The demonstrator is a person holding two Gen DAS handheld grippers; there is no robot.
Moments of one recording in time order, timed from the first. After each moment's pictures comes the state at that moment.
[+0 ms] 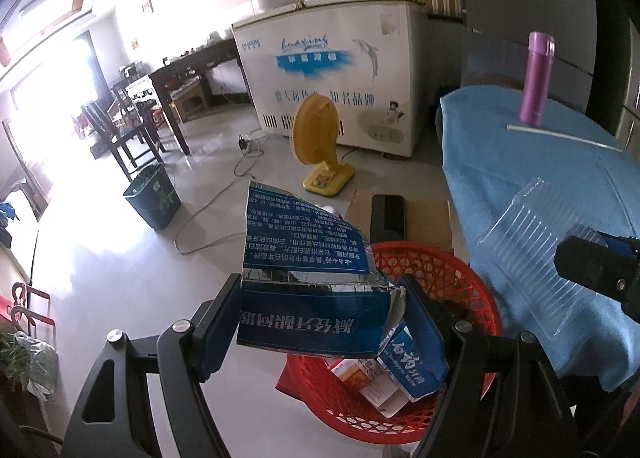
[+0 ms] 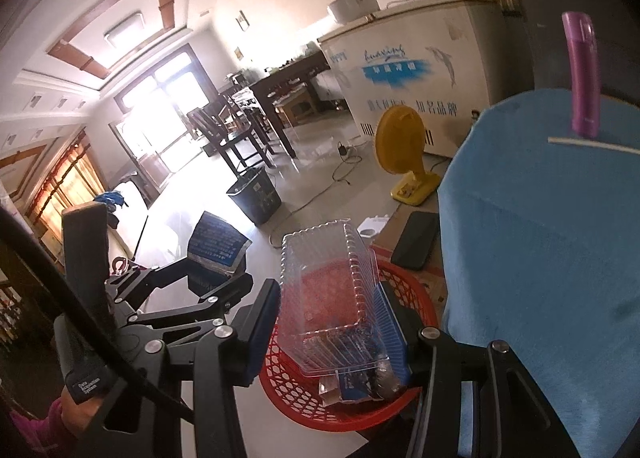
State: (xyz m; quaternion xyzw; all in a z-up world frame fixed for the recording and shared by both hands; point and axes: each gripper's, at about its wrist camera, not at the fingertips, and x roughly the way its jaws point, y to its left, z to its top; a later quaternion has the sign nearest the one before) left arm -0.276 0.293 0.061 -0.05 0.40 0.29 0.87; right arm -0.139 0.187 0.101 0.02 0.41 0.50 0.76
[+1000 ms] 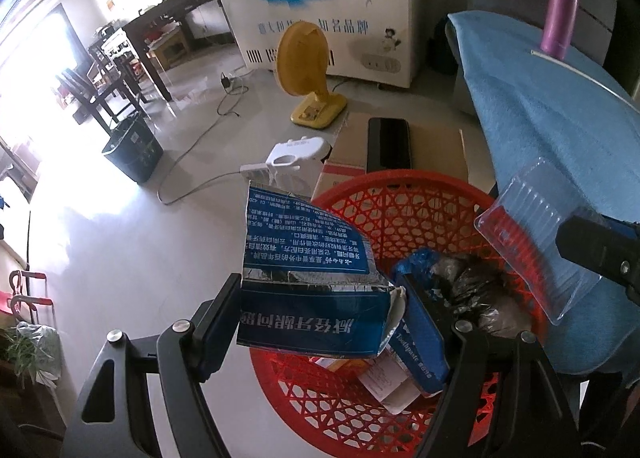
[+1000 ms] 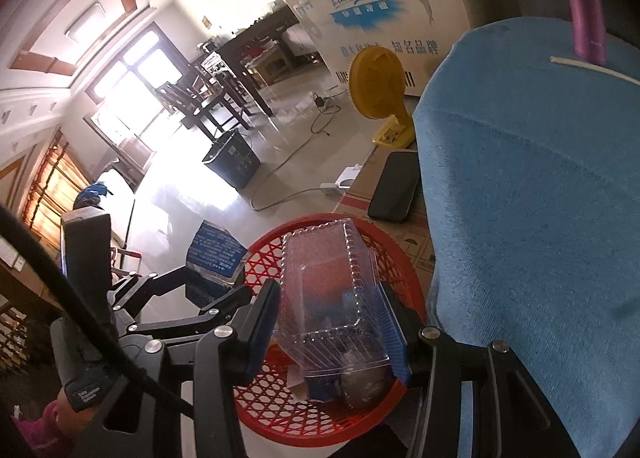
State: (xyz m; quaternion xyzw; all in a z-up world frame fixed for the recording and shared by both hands) left arm -0.231 0.316 -0.020 -0.08 0.50 0.27 0.82; right arm -0.083 0.232 0.015 0.01 0.50 0.47 0.73
